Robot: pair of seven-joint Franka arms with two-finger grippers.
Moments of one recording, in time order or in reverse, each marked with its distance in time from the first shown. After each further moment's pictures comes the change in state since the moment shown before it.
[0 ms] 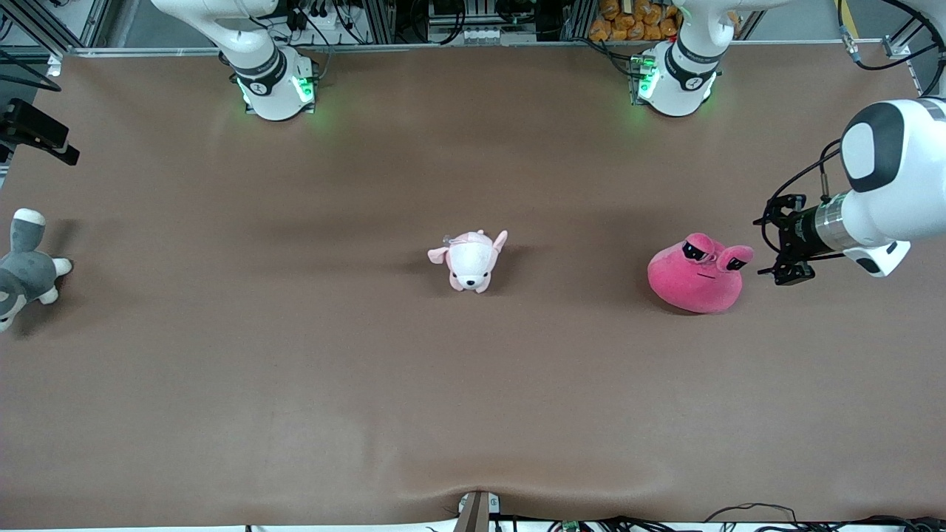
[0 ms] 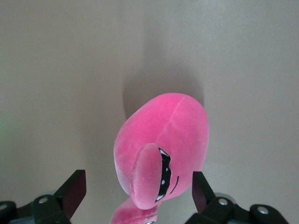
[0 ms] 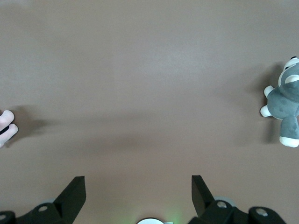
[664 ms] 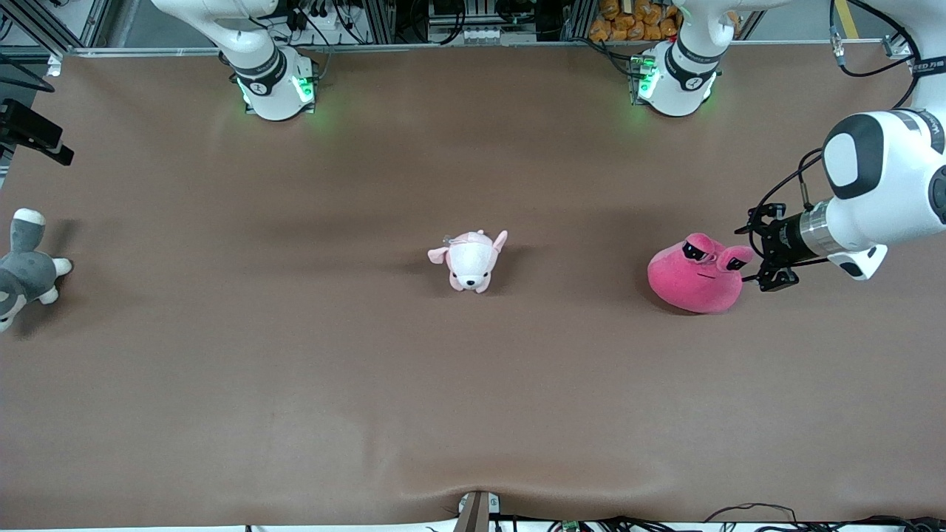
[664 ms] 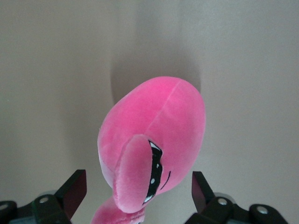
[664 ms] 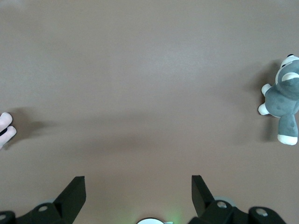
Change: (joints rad) left arm -0.001 0.018 -0.002 -0.056 -0.085 0.098 0.000; right arm -0.016 0.000 -0.002 0.000 0.000 0.000 0.000
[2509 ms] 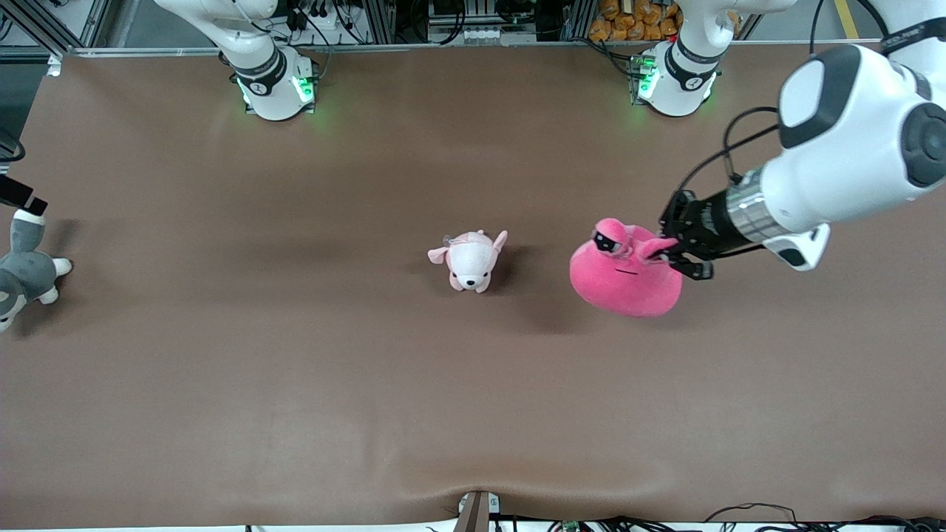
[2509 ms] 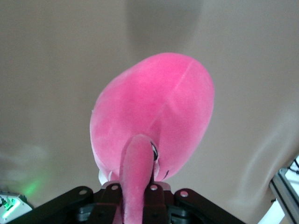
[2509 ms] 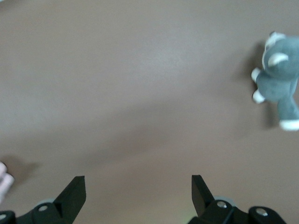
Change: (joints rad) left arm -0.187 0.080 -0.153 0.512 -0.129 -0.281 -0.482; right arm -0.094 0.134 0.003 0.058 0.030 0.063 0.216
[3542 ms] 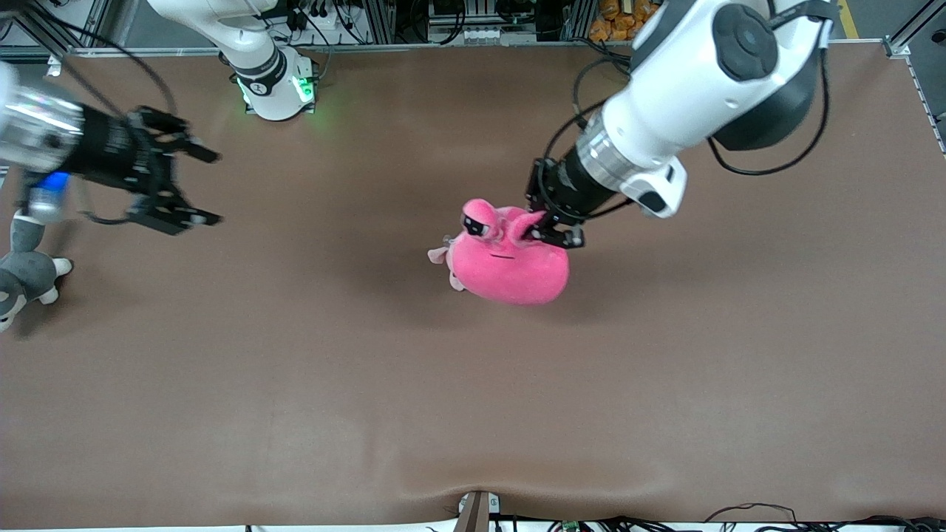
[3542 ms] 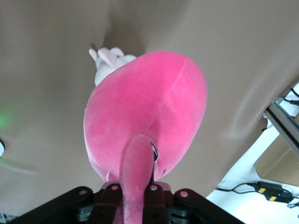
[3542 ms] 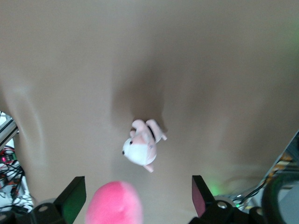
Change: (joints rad) left arm -0.290 0.077 -0.005 0.169 -0.001 0.210 -0.410; right arm 0.326 0.045 0.033 0.001 0.419 0.070 1.479
